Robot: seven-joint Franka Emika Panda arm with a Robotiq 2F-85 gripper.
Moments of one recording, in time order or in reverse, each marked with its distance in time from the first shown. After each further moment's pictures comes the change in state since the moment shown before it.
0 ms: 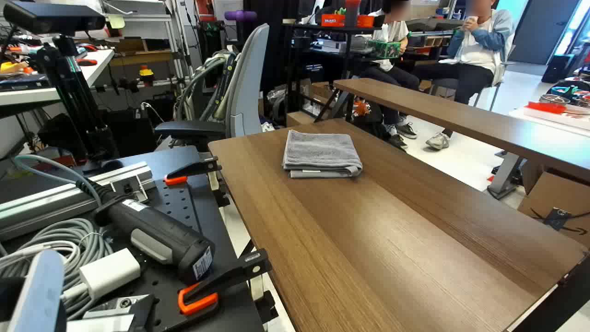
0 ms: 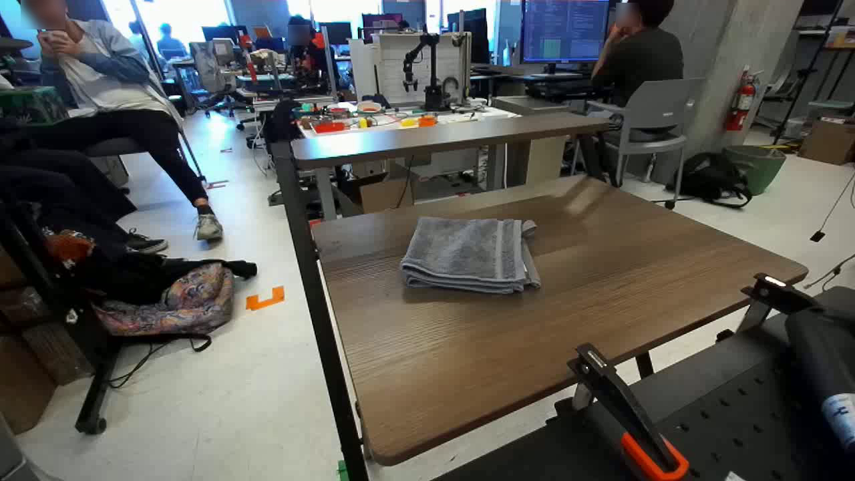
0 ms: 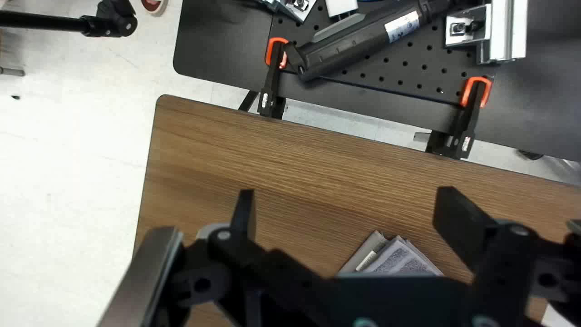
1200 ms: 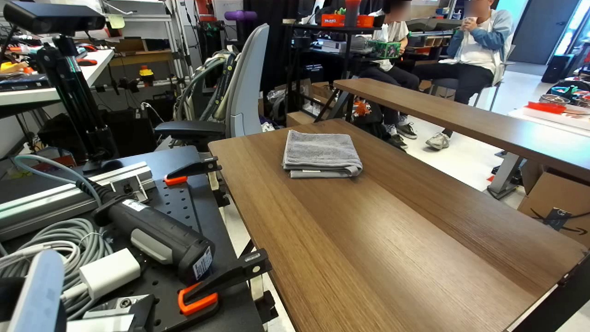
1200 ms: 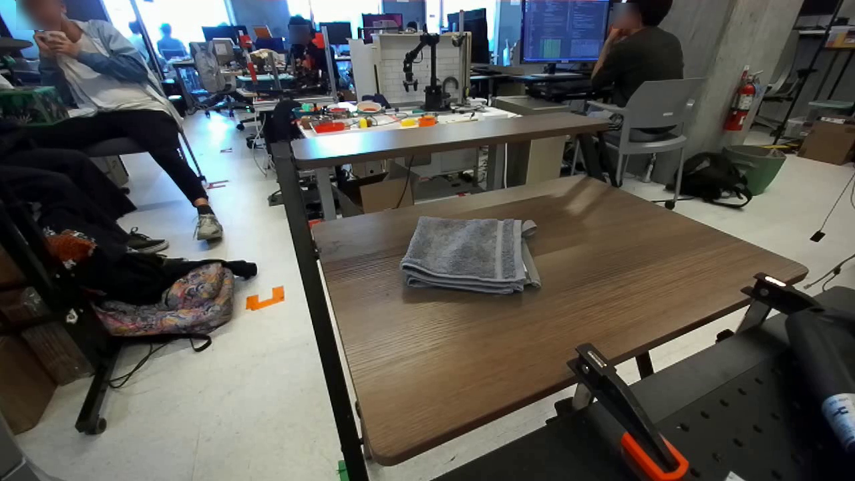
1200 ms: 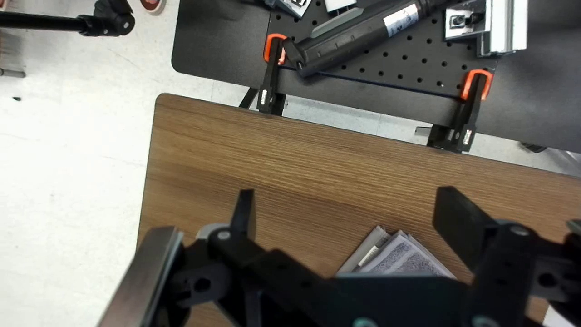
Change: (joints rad) arm 0.003 0.003 0.001 -0.003 0.000 0.014 0.025
